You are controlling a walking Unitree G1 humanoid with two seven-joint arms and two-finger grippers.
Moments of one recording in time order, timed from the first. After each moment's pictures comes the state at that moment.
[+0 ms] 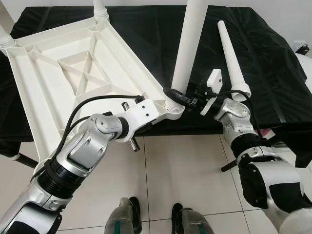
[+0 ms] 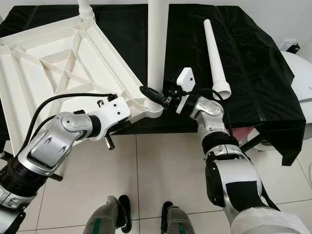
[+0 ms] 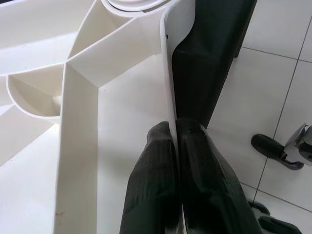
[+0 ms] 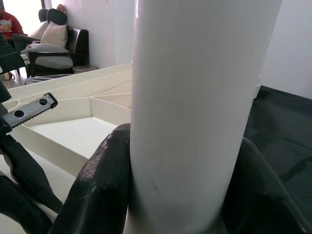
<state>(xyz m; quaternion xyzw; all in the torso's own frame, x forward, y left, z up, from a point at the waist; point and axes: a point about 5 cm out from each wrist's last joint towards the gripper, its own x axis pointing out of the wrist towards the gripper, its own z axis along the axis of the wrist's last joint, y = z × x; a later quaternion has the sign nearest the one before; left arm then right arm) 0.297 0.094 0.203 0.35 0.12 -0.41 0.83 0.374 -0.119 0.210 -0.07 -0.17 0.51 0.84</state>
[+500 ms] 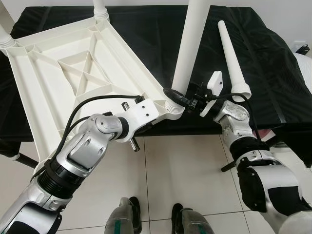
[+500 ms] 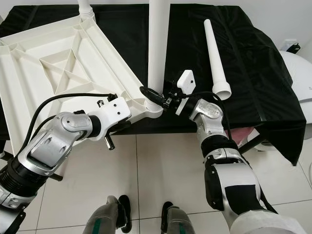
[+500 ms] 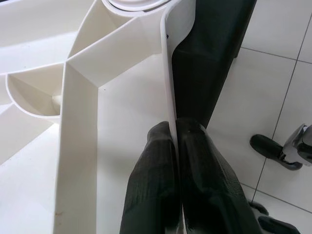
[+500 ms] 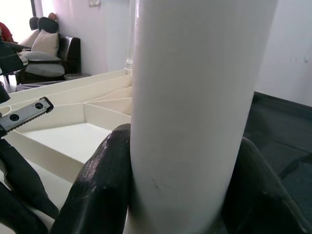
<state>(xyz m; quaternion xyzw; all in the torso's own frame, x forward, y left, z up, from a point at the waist) 0.297 0.093 0.203 0.35 0.12 -0.41 0.83 0.370 -0.121 0.205 -0.05 -0.19 0.48 0.85</state>
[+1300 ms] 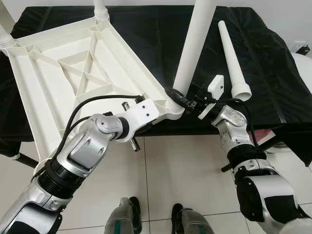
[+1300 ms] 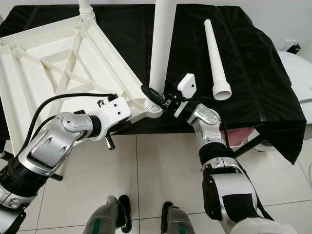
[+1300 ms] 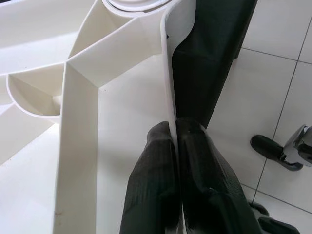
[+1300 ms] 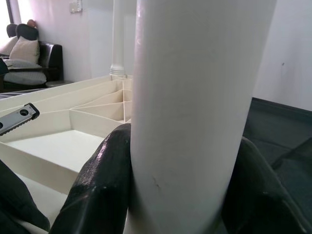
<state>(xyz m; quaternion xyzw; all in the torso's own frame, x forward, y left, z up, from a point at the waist) 0.297 0.092 0.203 0.35 0.12 -0.41 0.83 0.365 -0.121 0.199 -0.03 -0.20 0.44 0.87</state>
